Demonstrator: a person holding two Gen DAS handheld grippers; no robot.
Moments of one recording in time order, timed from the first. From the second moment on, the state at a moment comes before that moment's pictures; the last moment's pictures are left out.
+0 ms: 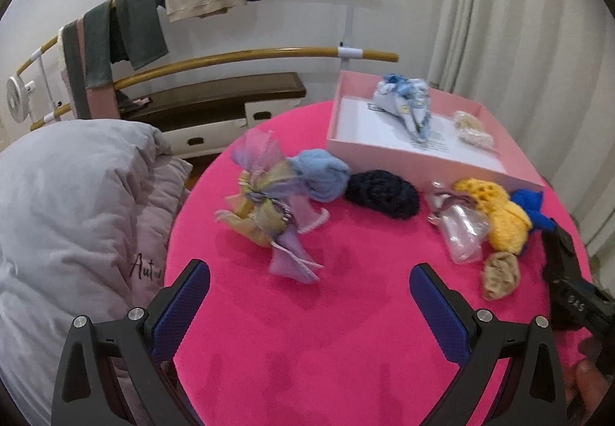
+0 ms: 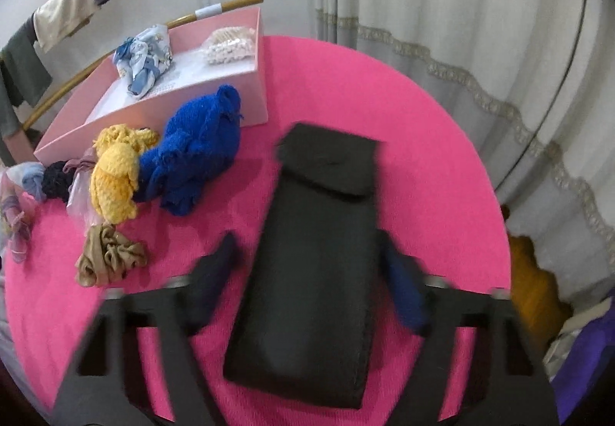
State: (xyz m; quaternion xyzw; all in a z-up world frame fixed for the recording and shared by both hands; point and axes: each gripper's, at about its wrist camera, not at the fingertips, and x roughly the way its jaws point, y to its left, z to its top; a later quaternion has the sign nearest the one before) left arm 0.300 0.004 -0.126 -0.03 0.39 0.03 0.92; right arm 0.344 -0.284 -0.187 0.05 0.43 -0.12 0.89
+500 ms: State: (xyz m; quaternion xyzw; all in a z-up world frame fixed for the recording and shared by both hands) left arm 0.386 0.030 -0.178 0.01 0.41 0.06 0.91; right arm 0.359 -0.274 -0.185 0.04 0.44 -0.09 0.89
